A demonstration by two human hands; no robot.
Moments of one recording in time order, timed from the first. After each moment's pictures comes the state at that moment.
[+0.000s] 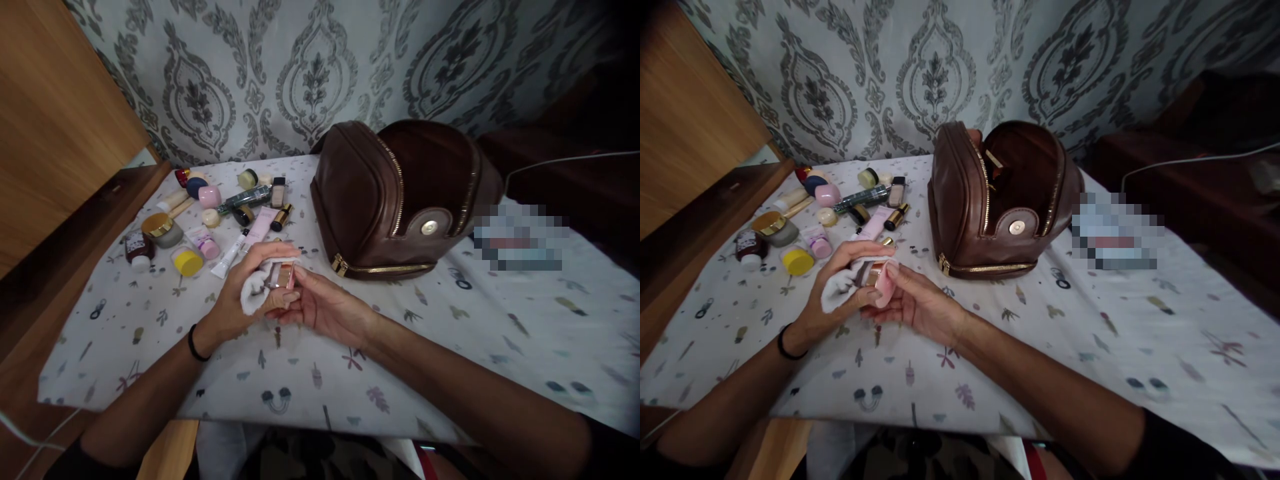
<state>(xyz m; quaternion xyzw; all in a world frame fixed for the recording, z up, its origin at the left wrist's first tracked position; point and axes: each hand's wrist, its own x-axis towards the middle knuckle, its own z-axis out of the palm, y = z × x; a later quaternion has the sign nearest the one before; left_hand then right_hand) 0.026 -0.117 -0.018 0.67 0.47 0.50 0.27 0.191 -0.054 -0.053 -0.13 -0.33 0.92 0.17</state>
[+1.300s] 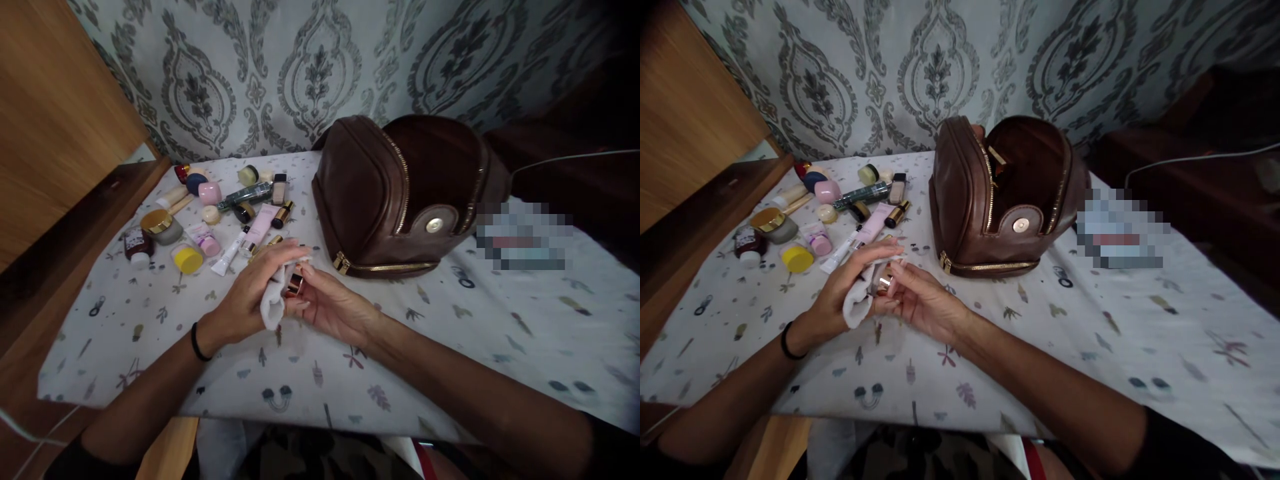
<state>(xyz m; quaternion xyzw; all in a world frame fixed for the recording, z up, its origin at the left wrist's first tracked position) 0.025 -0.110 -0.026 0.80 0.40 0.43 0.15 0.189 -0.057 -0.050 -0.14 -0.28 0.92 0.24</state>
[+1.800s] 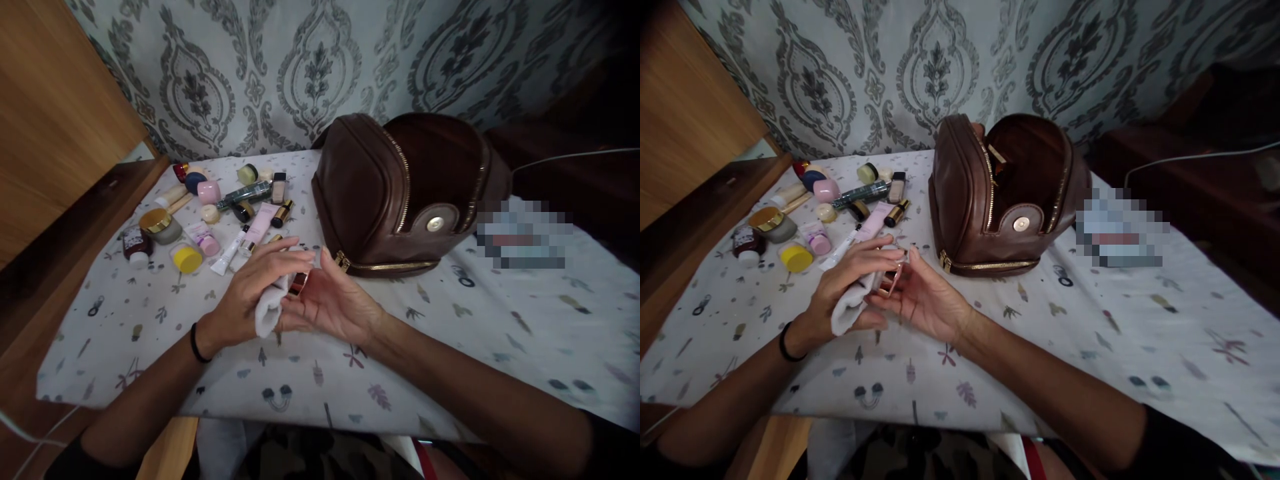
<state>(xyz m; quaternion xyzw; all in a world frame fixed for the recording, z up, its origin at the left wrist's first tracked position) 0.026 -0.112 -0.016 0.81 0.37 0.44 0.12 0.193 -0.053 -0.044 -0.14 -0.22 0.94 0.22</state>
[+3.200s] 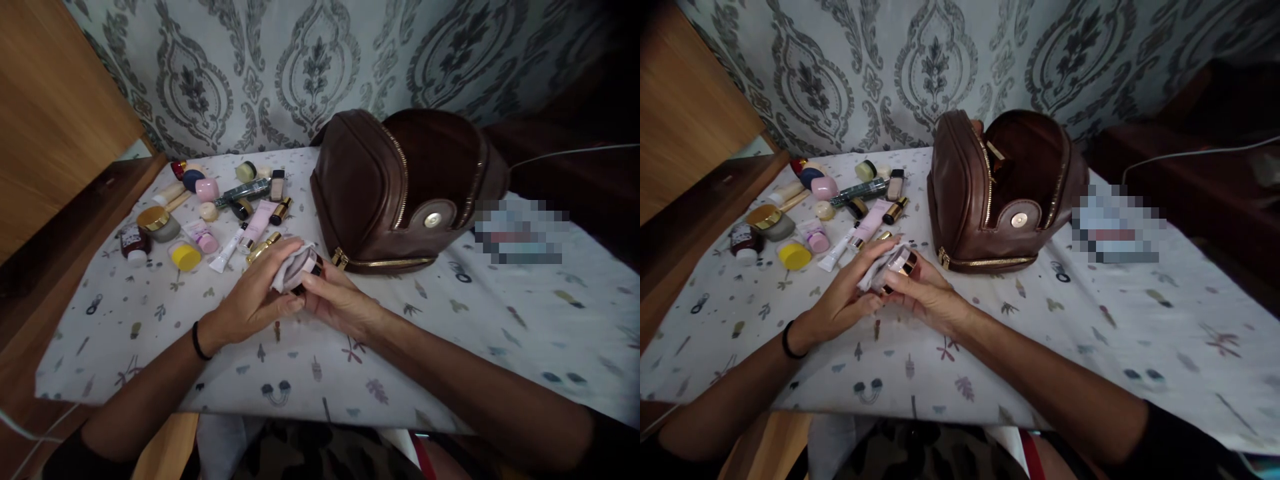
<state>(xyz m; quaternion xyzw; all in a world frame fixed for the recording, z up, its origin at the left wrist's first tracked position) 0.025 -0.114 -0.031 0.78 0.43 0.41 0.20 0.194 -0.058 -0.046 -0.14 -0.37 0.87 0.29</state>
